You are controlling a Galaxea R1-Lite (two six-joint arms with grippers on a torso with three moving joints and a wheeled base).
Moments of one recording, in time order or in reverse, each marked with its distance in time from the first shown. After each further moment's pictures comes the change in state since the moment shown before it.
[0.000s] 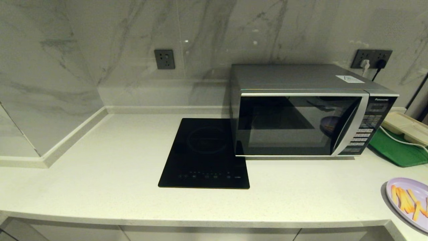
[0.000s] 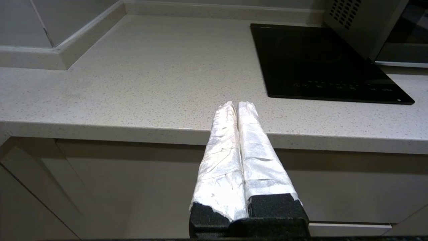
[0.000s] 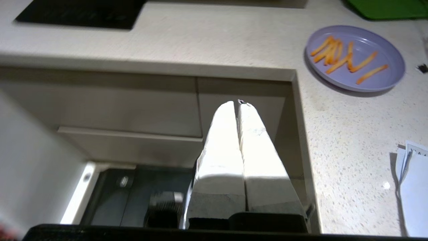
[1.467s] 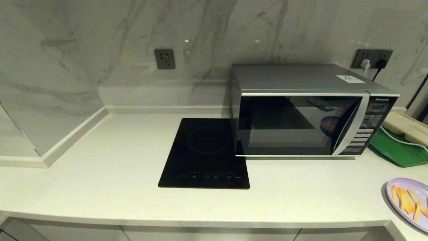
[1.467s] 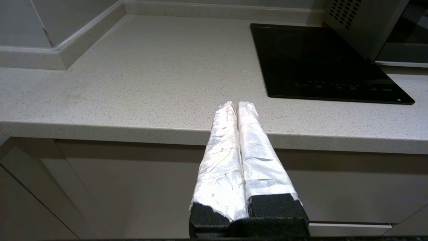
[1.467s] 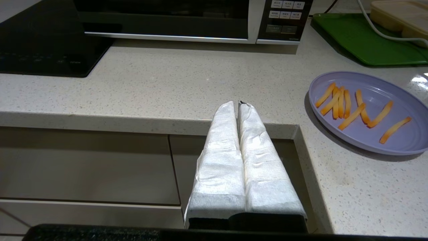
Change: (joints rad) left arm 0.000 0.000 0.000 0.000 0.000 0.001; right arm 0.002 -0.031 0.902 -1.087 -0.065 -0.036
